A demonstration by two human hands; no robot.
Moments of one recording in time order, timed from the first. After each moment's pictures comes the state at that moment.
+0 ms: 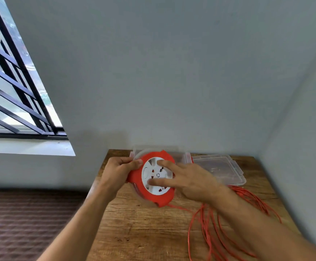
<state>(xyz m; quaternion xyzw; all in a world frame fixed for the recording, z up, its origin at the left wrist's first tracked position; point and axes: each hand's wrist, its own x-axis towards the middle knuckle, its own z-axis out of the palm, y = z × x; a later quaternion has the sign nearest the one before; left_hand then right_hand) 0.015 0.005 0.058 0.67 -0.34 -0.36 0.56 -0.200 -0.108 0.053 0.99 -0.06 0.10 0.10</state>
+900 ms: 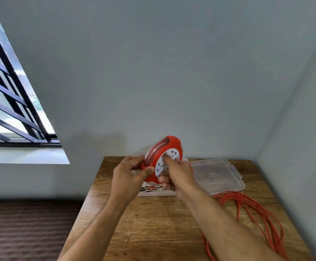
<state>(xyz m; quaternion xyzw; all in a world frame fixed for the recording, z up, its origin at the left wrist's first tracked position) -0.012 -0.020 0.053 0.68 -0.44 -0.19 0.56 -0.138 -0.096 0.068 0.44 -0.50 0.33 -0.67</state>
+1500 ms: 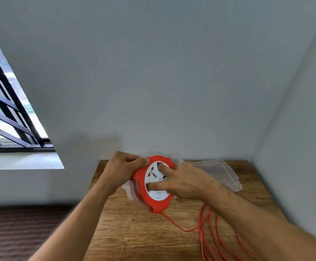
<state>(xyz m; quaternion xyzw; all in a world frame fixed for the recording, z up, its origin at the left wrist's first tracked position) 0.018 -0.040 0.085 0.69 -0.44 -0.34 0.47 -0.187 -0.137 0.069 0.98 -0.02 0.05 0.19</state>
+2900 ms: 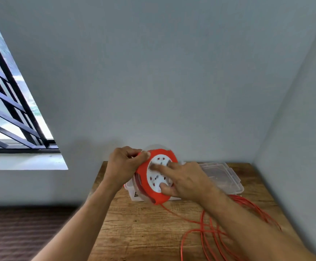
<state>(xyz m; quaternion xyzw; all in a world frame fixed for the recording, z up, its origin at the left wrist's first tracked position) 0.012 -0.041 0.093 0.67 -0.44 -0.23 0.54 -0.180 -0.130 0.056 0.95 -0.16 0.25 0.13</state>
